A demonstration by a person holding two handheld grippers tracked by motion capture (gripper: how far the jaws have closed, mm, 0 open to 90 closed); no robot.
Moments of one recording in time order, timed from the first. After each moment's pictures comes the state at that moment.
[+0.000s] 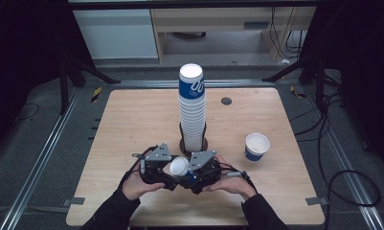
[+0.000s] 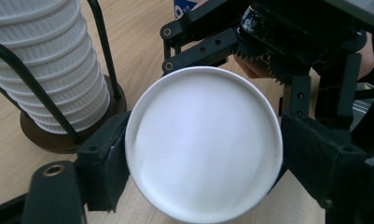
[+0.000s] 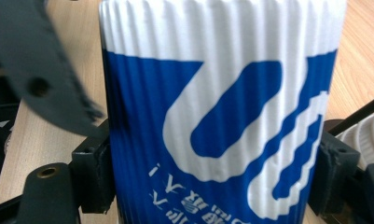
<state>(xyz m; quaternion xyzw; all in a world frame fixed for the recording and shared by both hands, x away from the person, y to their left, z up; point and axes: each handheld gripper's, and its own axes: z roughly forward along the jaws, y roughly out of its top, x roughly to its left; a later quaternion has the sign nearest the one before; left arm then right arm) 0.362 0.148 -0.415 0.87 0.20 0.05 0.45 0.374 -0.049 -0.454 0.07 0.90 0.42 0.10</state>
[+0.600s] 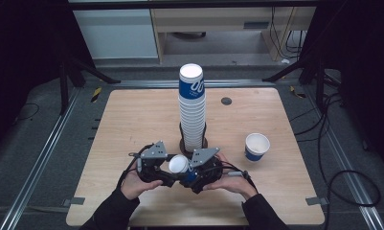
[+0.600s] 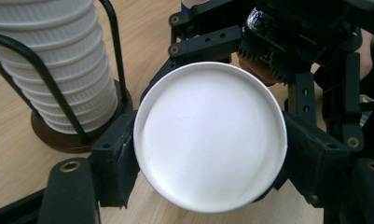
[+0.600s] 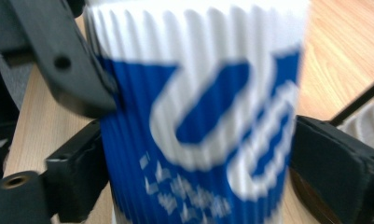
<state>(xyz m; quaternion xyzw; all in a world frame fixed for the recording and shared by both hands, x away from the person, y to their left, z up) 0.364 0.158 -0.410 0.85 0.22 0.05 0.47 0.378 -0.053 -0.449 0.10 0.88 0.45 0.10</state>
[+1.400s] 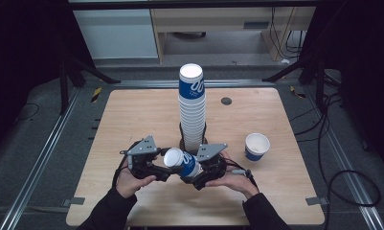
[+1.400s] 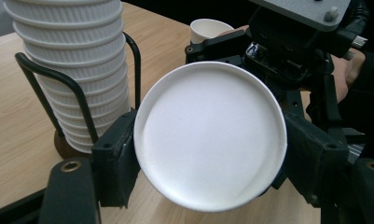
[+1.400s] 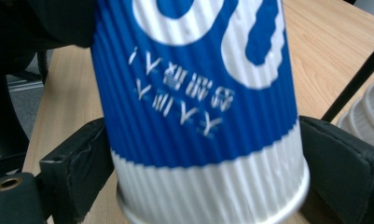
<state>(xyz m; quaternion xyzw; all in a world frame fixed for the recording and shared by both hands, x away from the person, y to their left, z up) 0.365 0.172 -0.399 0.82 0.23 0.06 0.52 0.384 -0.063 -0.447 0.12 0.86 0.49 0.08</state>
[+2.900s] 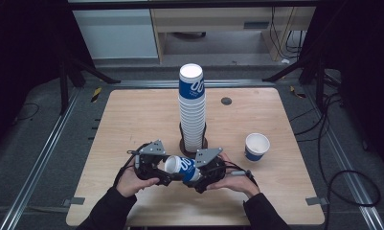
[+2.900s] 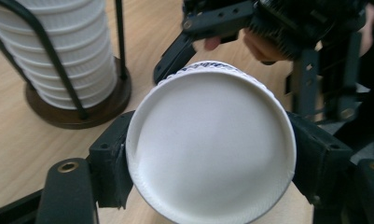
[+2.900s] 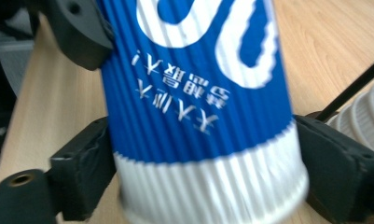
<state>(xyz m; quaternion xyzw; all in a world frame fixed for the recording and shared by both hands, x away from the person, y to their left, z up) 0.373 0.166 -0.413 0.87 0.23 0.02 0.44 0.380 -0.062 -0.454 0.09 0.89 0.44 0.09</state>
